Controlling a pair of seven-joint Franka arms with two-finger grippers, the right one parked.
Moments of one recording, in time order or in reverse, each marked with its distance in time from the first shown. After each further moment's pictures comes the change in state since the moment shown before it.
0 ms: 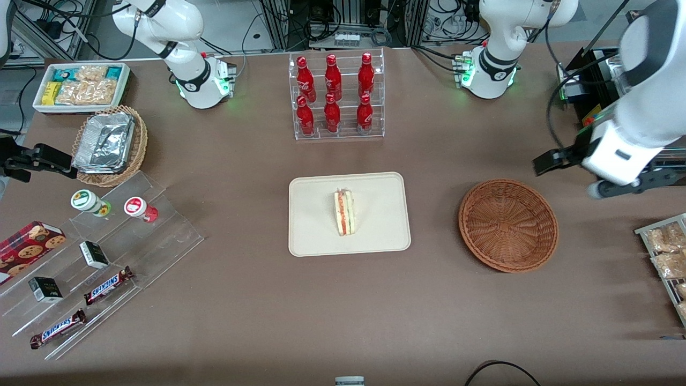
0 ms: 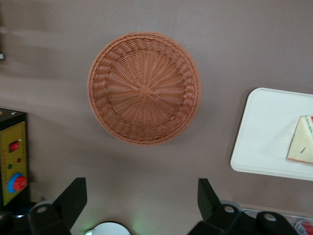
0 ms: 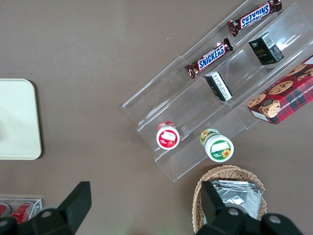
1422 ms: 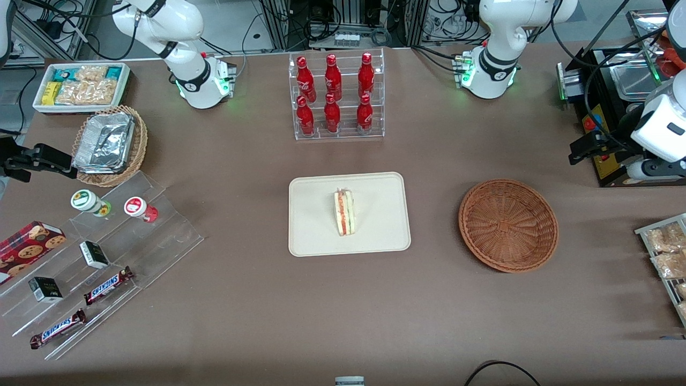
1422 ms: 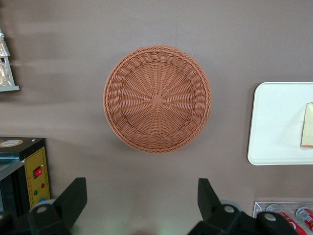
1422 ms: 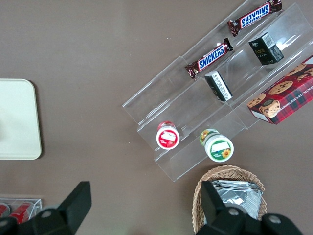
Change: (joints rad) arm 0.123 -0.057 -0.043 -0.045 -0.002 0.058 0.206
